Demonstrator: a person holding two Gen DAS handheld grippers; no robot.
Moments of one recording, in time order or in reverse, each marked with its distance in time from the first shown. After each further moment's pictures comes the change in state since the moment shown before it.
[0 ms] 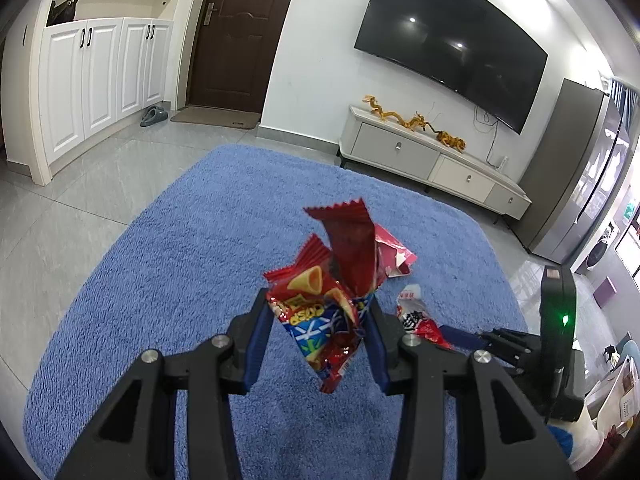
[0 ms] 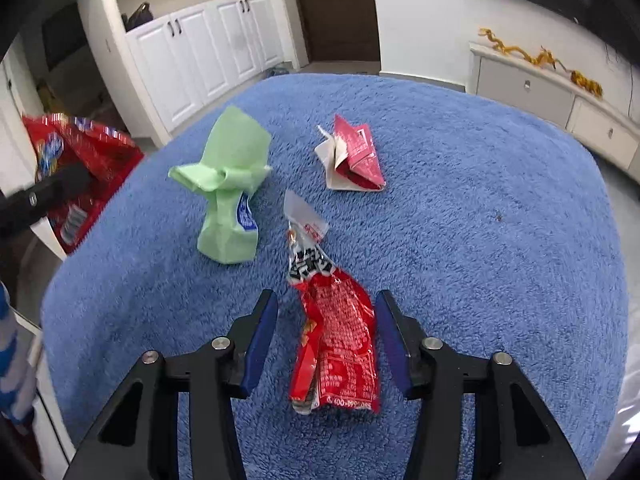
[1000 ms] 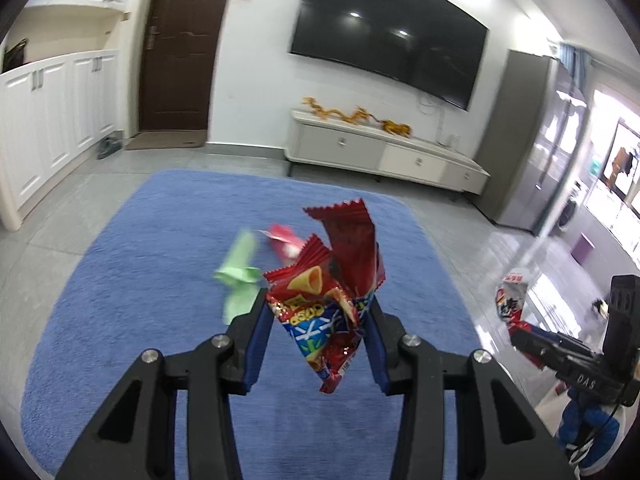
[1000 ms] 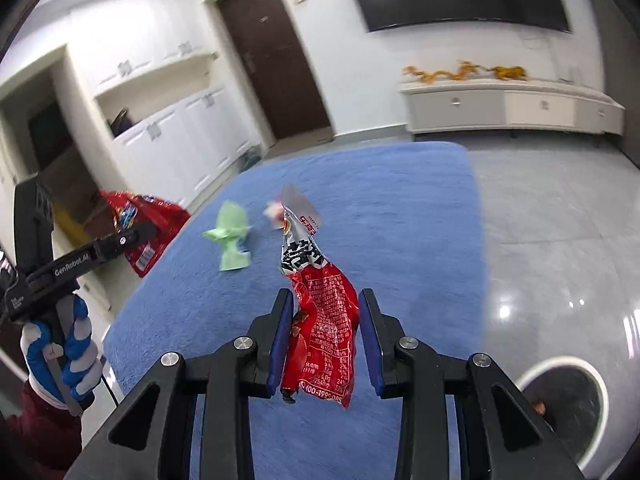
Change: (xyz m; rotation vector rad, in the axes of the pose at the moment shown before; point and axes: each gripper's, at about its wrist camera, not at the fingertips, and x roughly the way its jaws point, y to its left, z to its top) left arm -0.041 -0.102 -0.017 0.172 -0.002 -0.133; right arm -0.184 -0.075 -0.100 0.295 -0.280 0.000
